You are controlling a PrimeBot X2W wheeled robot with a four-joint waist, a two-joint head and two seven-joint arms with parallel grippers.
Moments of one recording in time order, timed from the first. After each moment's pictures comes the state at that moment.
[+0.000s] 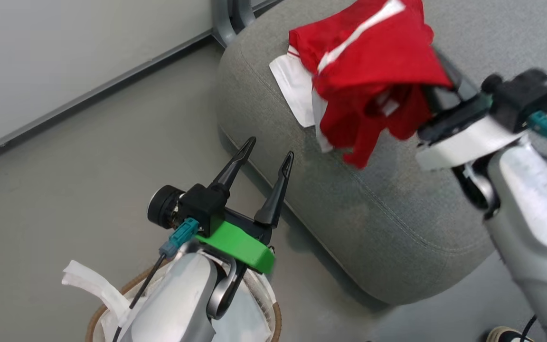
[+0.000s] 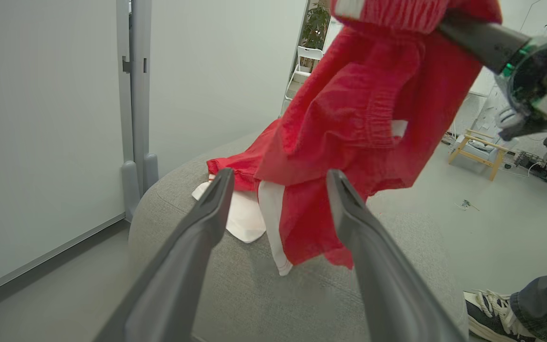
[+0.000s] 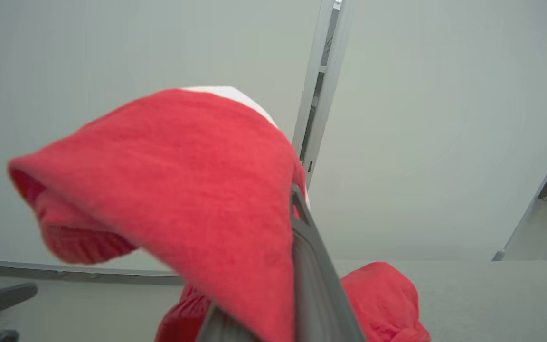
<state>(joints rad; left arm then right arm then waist) -0.41 0.05 -0.54 0.29 -0.35 -0.13 -0.26 -0.65 -0.26 0.32 0.19 0.31 0.13 -0.26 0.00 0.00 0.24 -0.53</state>
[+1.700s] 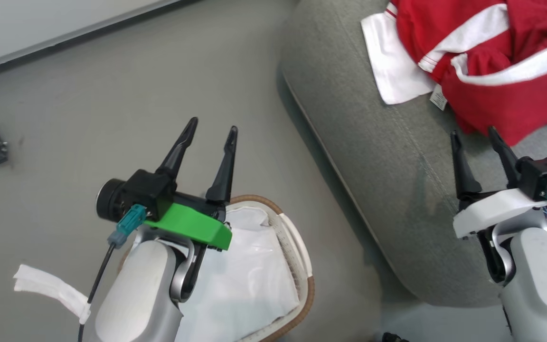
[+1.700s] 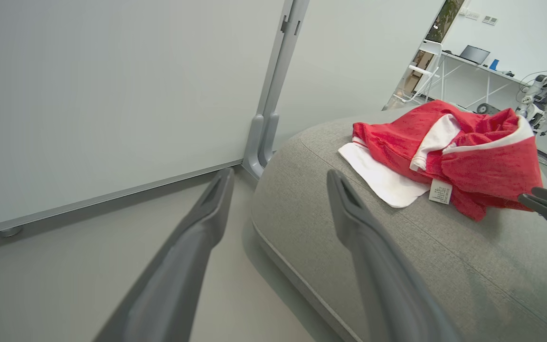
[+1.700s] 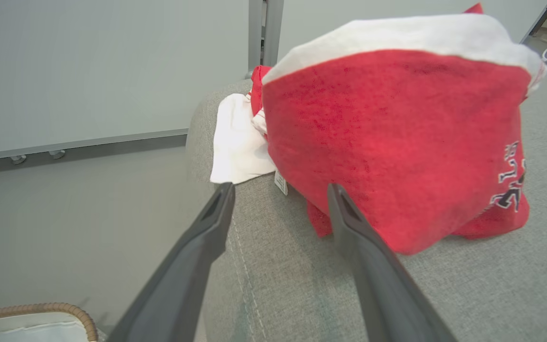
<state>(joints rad) -0.42 0.07 -0.38 0.30 -0.32 -0.13 -0.26 -0.40 -0.18 0.00 0.41 0.21 0.13 -0.26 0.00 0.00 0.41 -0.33</state>
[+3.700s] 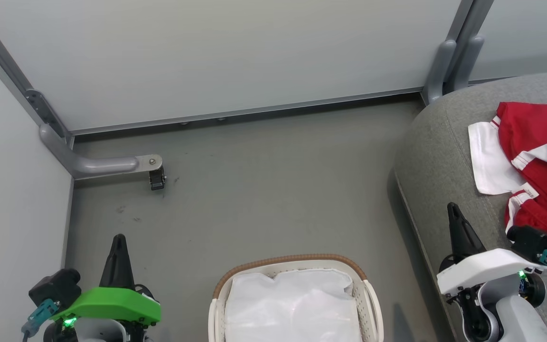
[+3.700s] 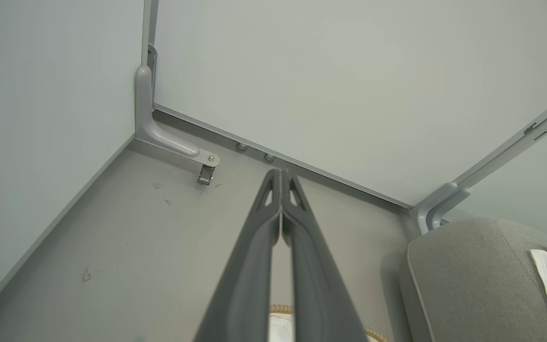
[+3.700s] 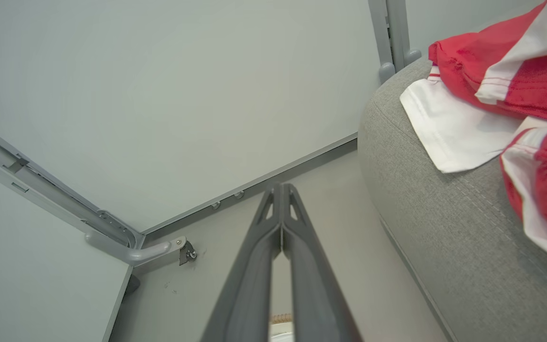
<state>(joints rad) -0.08 0.05 -0.03 0.33 -0.58 -0.06 -0.17 -0.18 -0.05 -0.02 0.36 0.55 0.13 -0.17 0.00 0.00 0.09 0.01</state>
